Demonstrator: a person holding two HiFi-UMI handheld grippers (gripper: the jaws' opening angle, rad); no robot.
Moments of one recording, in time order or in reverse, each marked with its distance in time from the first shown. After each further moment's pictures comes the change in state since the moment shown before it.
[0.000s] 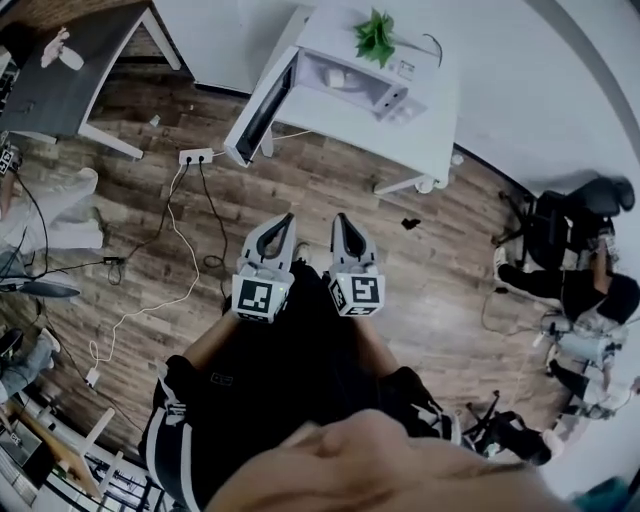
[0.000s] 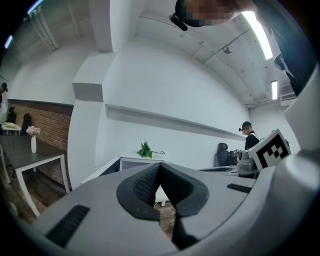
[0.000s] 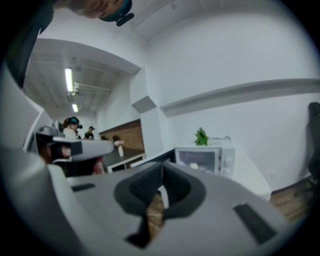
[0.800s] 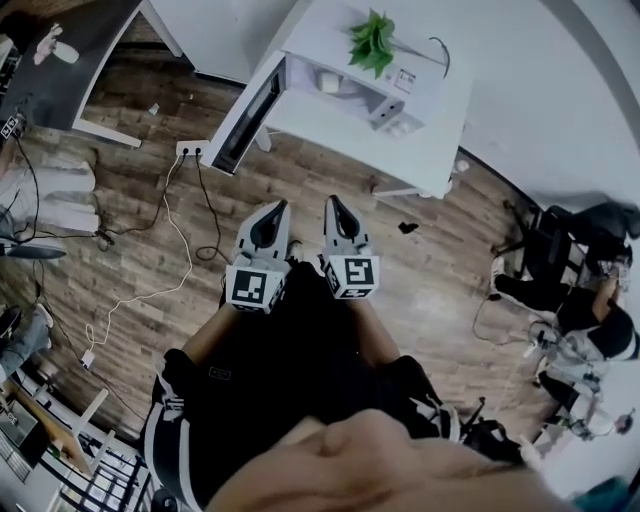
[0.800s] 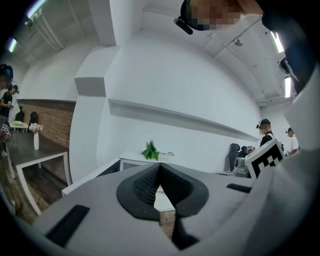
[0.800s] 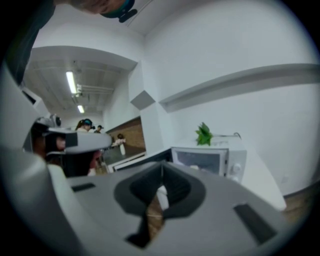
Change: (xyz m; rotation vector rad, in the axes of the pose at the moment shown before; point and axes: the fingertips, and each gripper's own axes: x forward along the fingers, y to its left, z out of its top) left arm 0.103 0.013 0.012 -0.034 0.008 0.095; right arm 0.090 -0.073 0.007 -0.010 0.041 0.092
